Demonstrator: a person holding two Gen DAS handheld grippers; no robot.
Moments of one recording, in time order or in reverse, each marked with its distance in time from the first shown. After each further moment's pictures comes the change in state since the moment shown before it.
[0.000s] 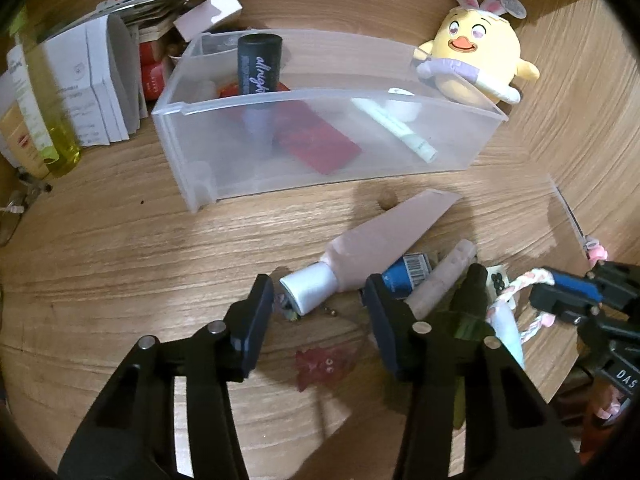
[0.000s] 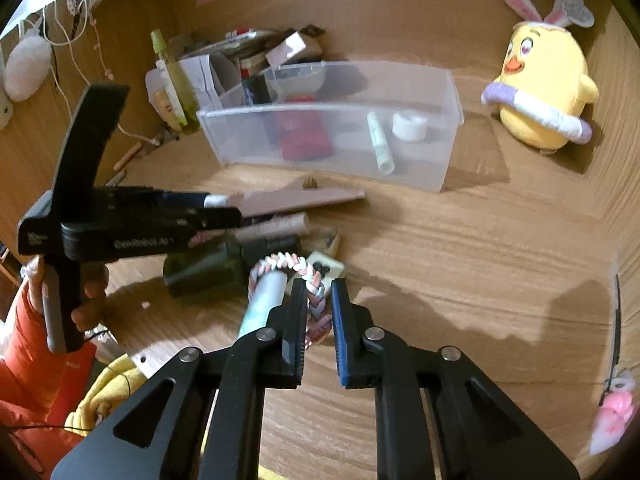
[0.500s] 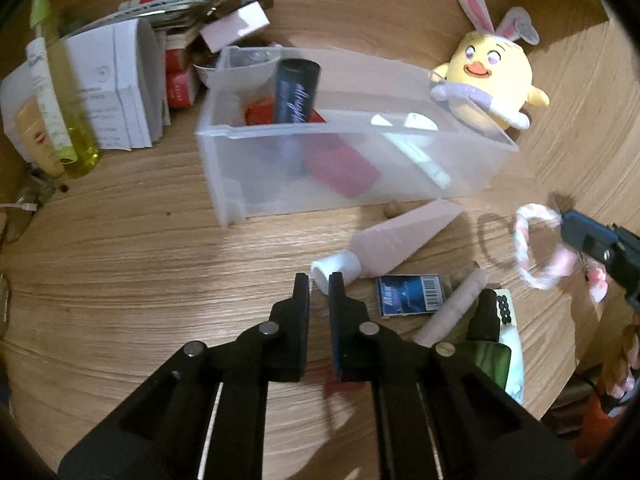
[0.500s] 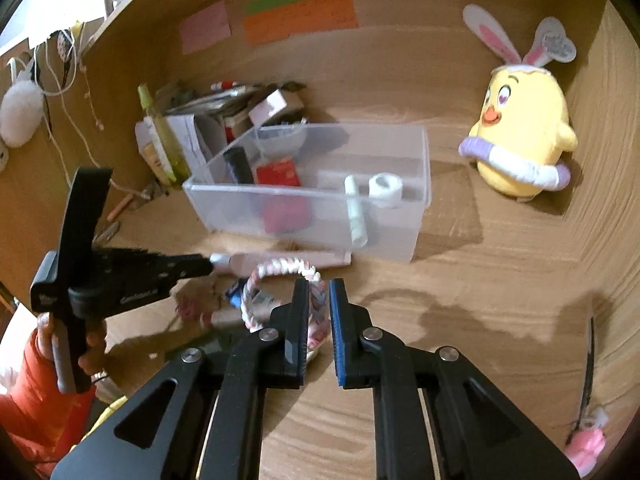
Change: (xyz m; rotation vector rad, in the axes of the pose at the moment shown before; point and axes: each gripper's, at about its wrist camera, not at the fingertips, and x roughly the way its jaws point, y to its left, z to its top) left arm -0.010 0.015 0.004 -0.052 -0.050 0.011; right arm -0.020 -0.013 0.041 0.035 -0.133 -0.037
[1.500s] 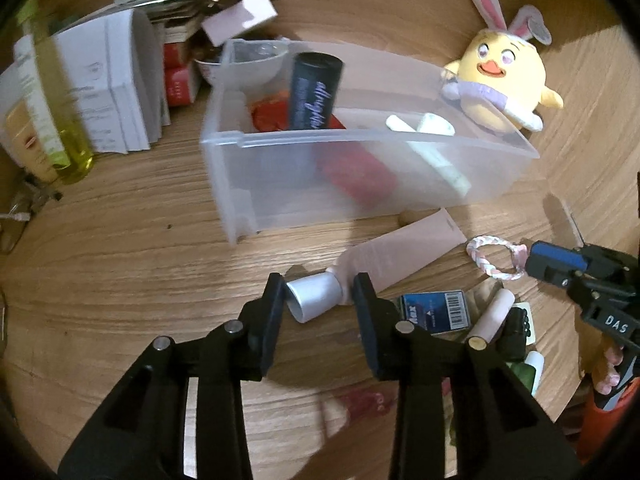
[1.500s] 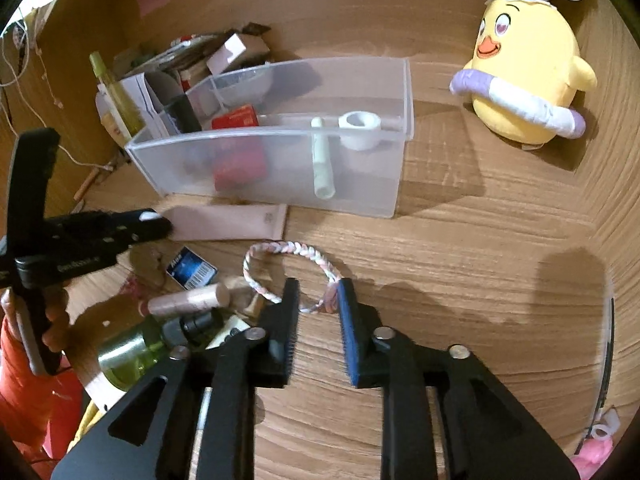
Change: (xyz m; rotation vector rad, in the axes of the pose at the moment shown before) left arm 0.013 0.009 0.009 -0.004 0.013 0.009; right arm 0.055 -0.031 -0.021 0.044 0.193 -0.031
